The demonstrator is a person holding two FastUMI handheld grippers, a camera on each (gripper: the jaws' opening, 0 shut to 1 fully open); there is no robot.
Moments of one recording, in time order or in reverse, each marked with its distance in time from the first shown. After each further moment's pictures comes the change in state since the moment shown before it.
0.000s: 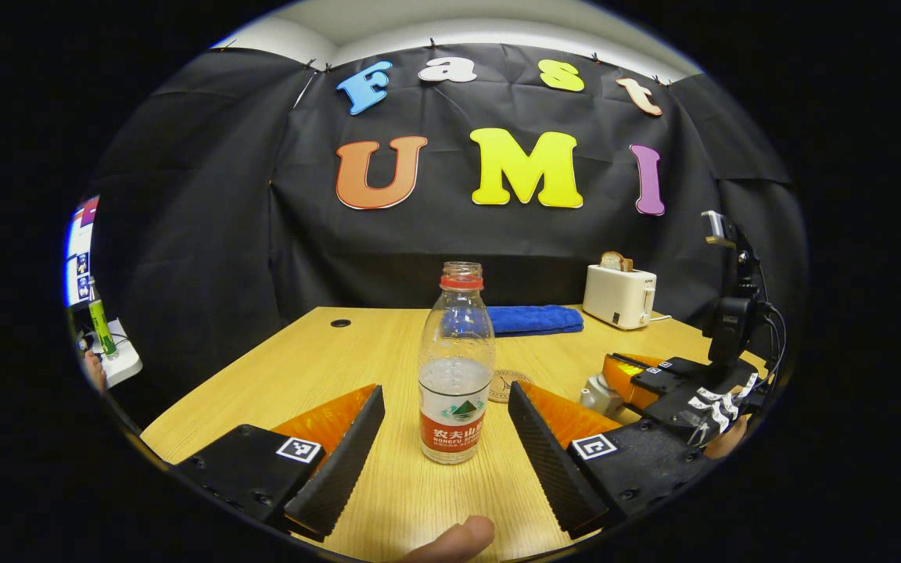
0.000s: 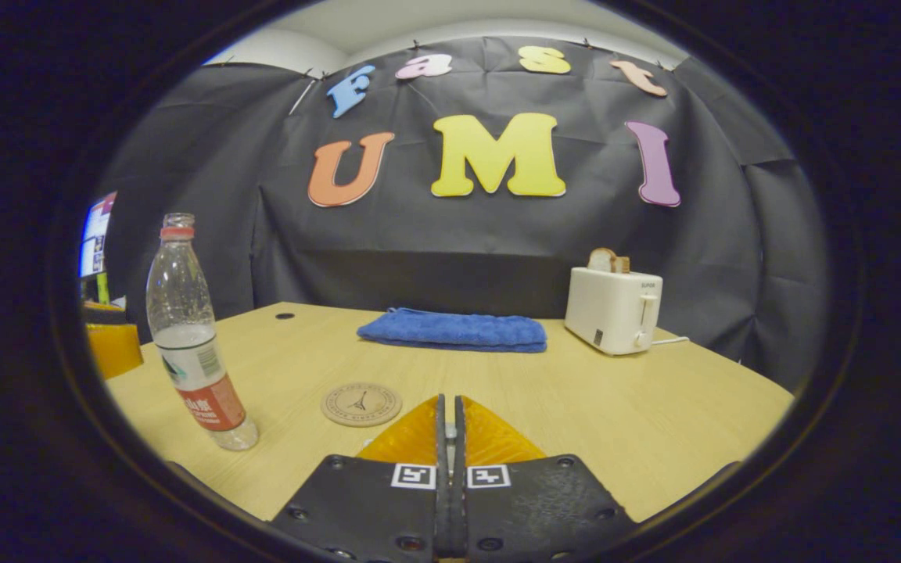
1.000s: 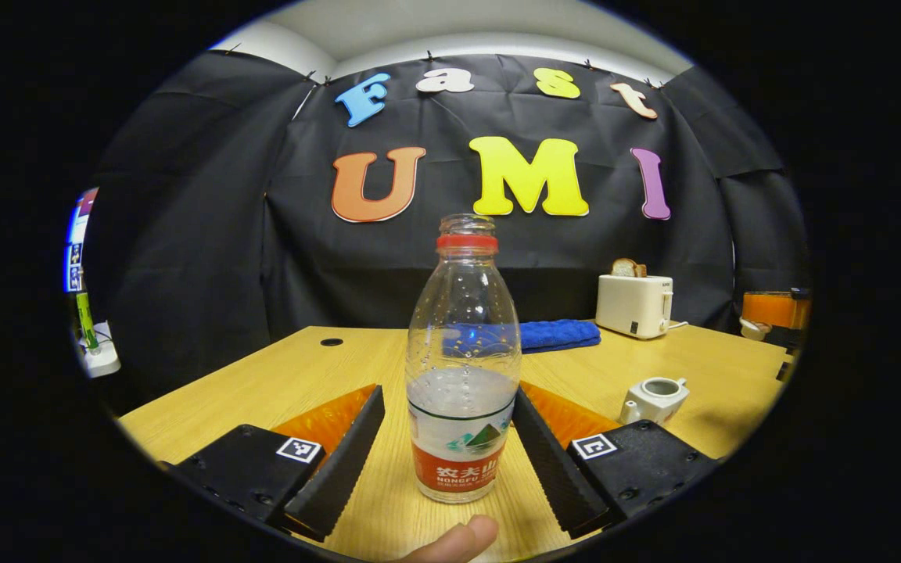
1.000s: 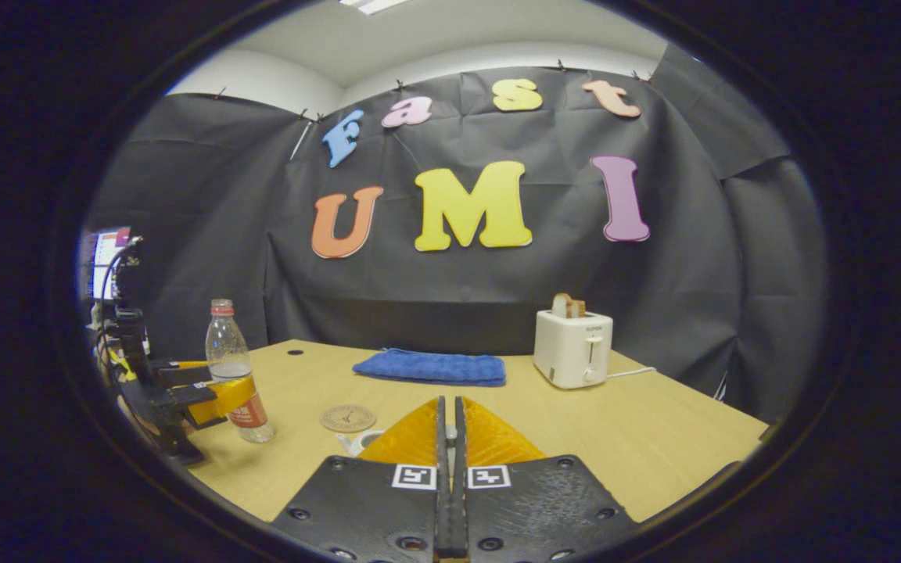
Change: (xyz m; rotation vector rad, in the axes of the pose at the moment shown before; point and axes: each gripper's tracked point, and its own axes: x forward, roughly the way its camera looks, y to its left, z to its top) left arm 0.068 0.011 -0.011 -0.002 -0.132 0.006; right arm -0.101 -0.086 0.052 0.006 -0.143 0.025
